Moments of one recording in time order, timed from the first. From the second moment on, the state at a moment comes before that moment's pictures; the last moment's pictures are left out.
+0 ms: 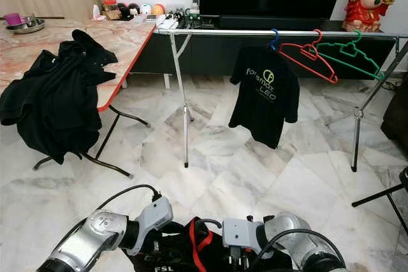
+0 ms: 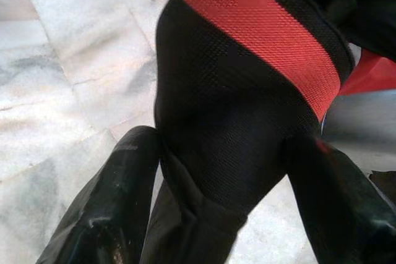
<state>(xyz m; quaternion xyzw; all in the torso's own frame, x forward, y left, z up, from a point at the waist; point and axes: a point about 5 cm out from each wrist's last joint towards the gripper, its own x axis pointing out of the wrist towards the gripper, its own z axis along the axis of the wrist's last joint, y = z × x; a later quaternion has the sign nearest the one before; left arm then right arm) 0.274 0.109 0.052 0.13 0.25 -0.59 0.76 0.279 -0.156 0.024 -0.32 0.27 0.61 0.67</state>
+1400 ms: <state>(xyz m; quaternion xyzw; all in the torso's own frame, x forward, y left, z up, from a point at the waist) 0.286 0.101 0.048 0.10 0.23 -0.59 0.77 0.290 -0.147 0.034 -0.30 0.25 0.61 0.69</state>
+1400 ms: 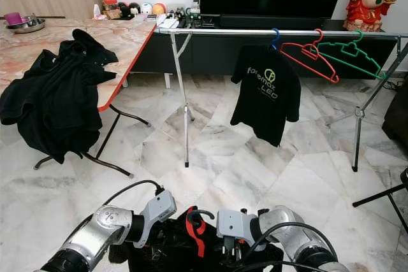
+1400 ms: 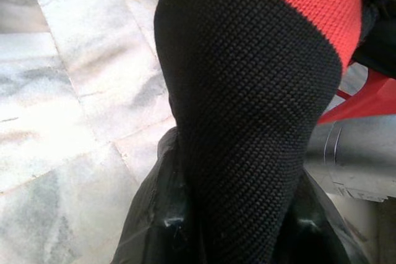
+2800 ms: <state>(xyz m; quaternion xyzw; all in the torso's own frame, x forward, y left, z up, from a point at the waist) 0.292 0.104 0.034 0.17 0.22 -0.52 0.81 0.308 -0.163 0.061 -0.30 0.25 0.61 0.69</state>
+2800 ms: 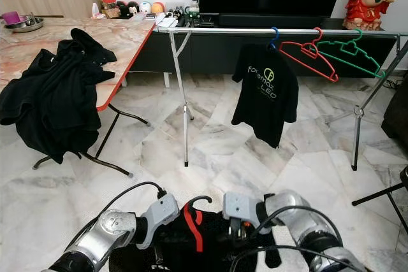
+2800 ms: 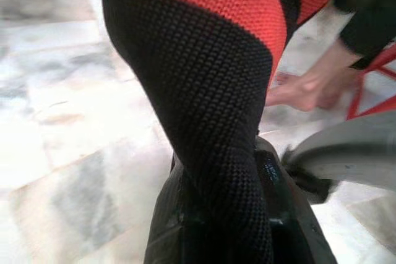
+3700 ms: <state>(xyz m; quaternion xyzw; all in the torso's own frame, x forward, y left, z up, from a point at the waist) 0.307 0.154 0.028 0.20 0.14 -0.23 0.94 0.271 -0.208 -0.008 -0.12 0.31 0.24 0.91</state>
